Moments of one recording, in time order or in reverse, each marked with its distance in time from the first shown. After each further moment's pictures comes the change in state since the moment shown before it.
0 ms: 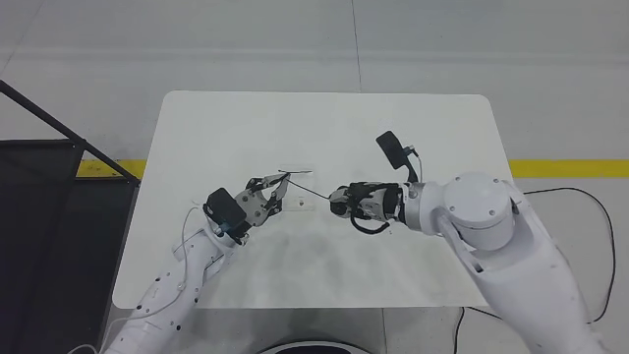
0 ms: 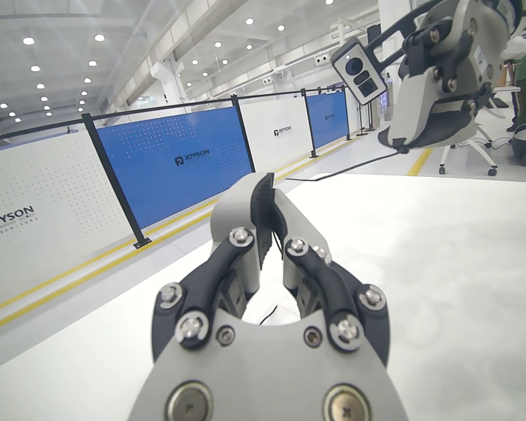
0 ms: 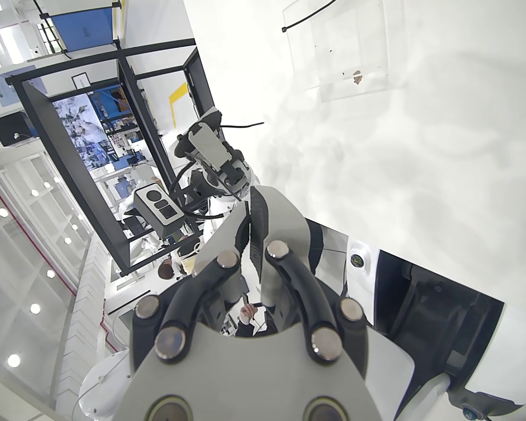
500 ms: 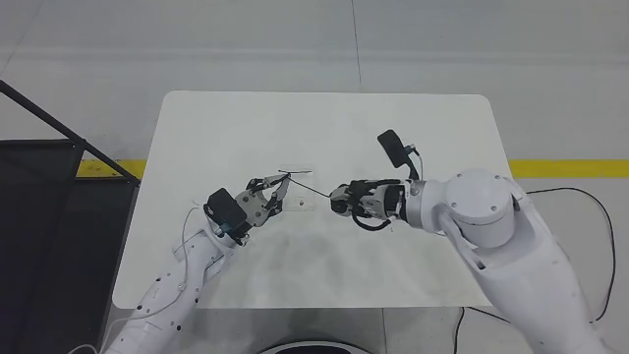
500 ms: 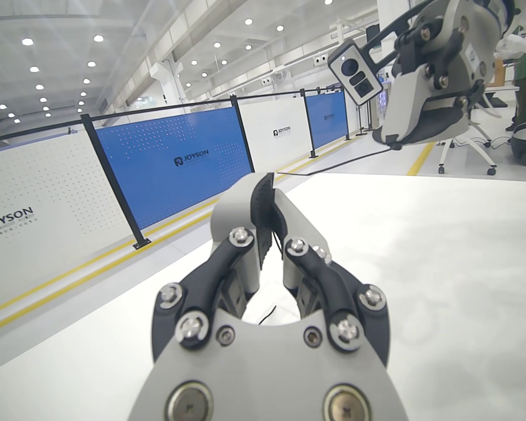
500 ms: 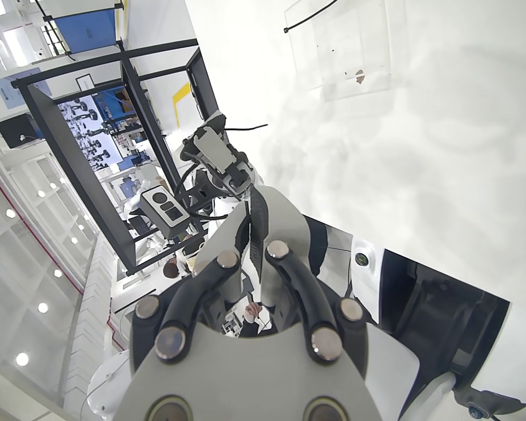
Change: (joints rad) left arm 0.000 0.000 0.003 0.000 0.002 0.003 0.003; right arm 0.015 0.006 -0.005 0.013 0.035 0.007 -0.014
